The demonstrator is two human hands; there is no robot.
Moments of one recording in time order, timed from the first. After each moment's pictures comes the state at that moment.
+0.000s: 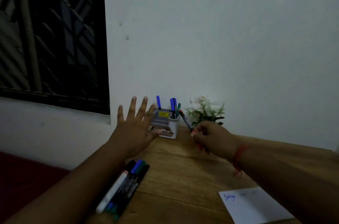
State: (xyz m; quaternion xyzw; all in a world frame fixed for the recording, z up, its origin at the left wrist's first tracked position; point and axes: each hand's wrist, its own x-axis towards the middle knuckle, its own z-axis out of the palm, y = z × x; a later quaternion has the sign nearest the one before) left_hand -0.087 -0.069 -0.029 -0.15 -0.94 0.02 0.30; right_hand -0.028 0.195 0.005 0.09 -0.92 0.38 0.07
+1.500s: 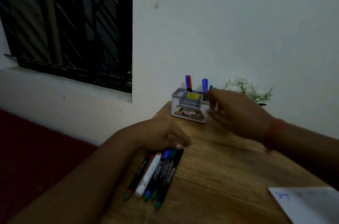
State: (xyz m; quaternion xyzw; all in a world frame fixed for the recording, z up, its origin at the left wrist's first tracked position) left_hand -0.069 -0.106 -0.037 -0.38 -0.90 -0.19 -0.04; right_hand -0.041 0.137 0.029 0.27 -0.94 0.01 0.23
